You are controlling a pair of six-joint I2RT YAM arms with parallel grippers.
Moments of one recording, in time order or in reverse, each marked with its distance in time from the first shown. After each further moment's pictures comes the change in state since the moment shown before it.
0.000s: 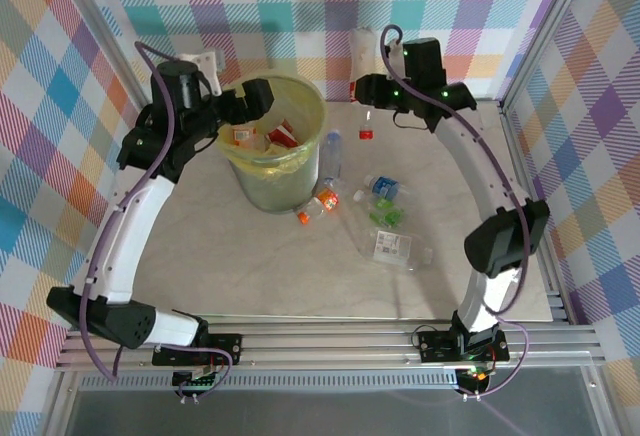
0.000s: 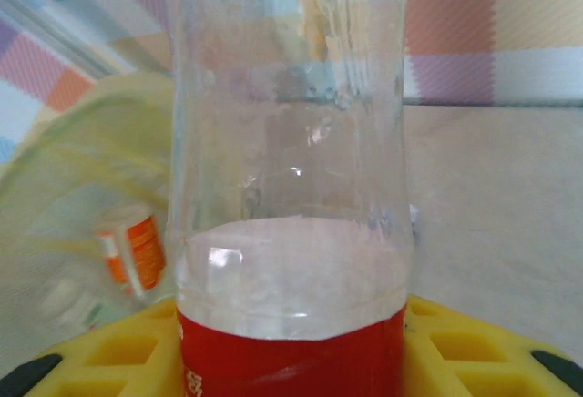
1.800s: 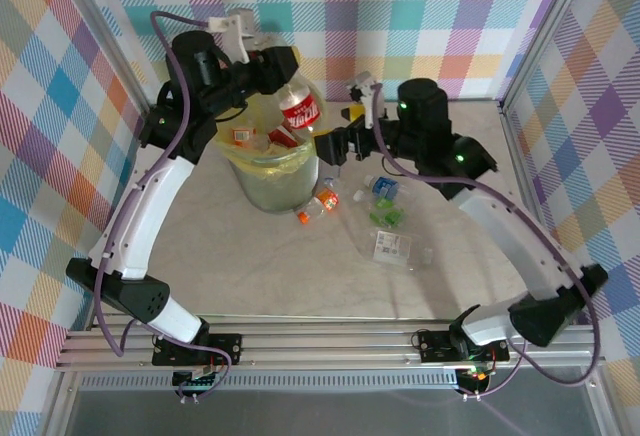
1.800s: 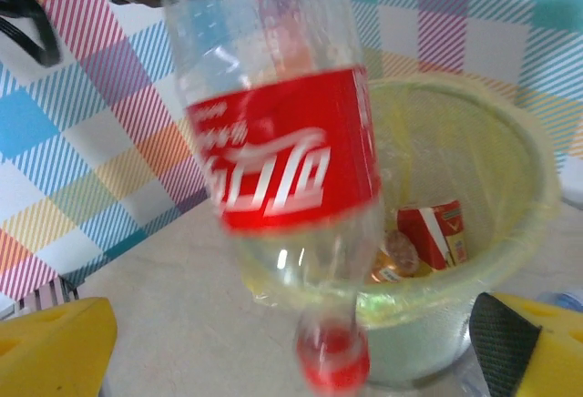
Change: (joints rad) left arm -0.090 0.135 0.196 0.210 0.129 -0.082; right arm 0.281 -0.437 -0.336 0.163 -0.034 -0.207
